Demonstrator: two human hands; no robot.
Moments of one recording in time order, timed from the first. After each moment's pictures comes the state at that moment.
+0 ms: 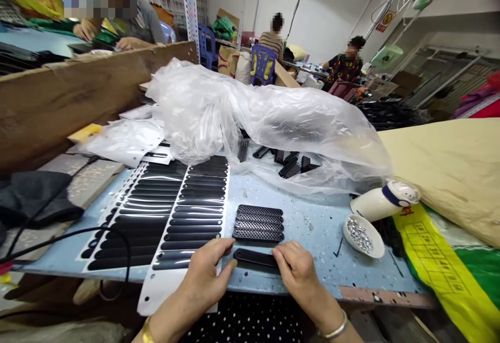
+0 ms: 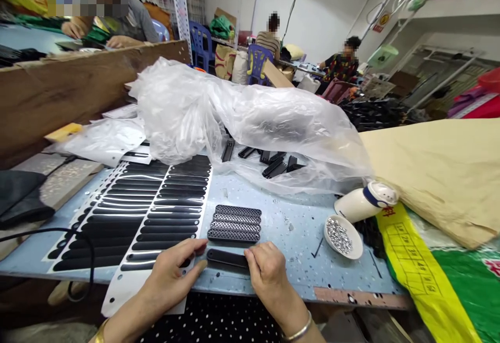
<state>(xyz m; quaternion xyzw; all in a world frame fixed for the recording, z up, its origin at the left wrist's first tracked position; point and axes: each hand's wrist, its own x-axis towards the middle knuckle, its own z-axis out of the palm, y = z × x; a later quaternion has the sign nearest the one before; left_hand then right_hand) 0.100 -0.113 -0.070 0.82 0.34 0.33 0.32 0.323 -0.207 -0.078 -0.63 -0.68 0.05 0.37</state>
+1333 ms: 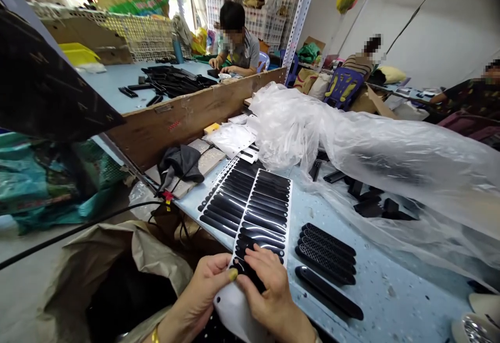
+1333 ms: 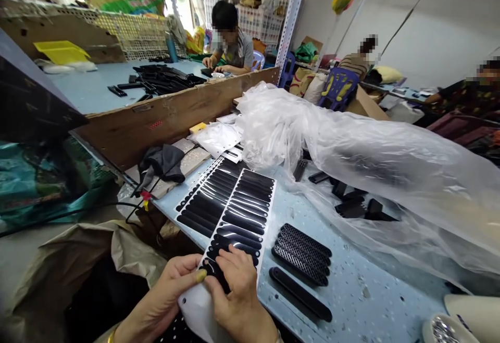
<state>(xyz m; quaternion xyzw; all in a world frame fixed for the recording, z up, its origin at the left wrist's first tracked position) -0.004 -0.174 -0.056 0.26 0.43 0.43 0.75 0.161 -0.170 -0.083 -0.46 -0.75 0.21 0.44</state>
